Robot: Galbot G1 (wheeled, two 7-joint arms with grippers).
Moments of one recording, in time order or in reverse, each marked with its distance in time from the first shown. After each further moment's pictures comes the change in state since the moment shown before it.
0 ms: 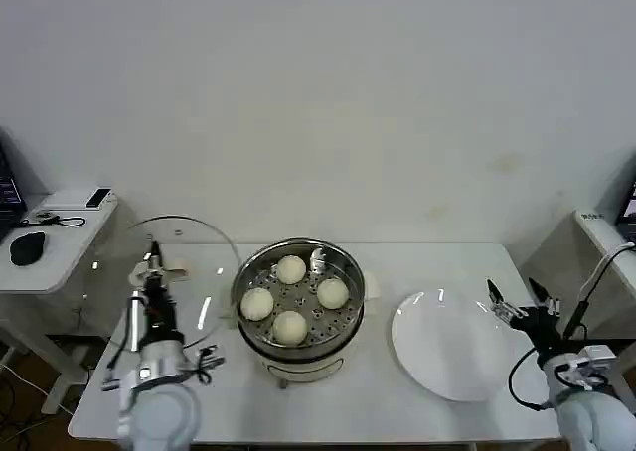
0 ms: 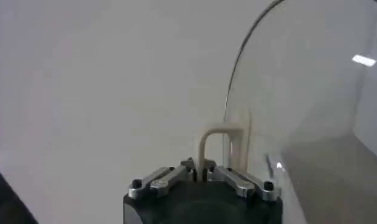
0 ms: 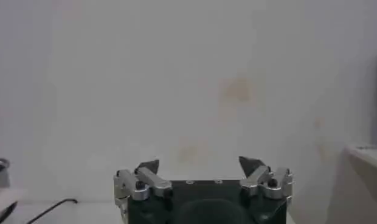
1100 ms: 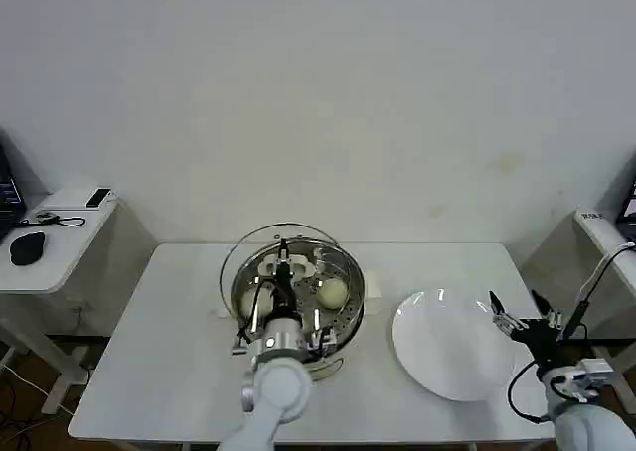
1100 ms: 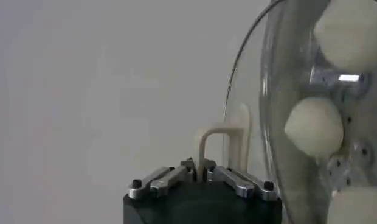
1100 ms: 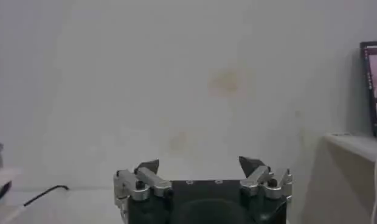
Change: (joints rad) left arm -0.254 -0.123 0.414 0.218 0.080 0.110 0.195; right arm -0.022 0.055 0.017 -0.008 -0.055 0.001 -0.001
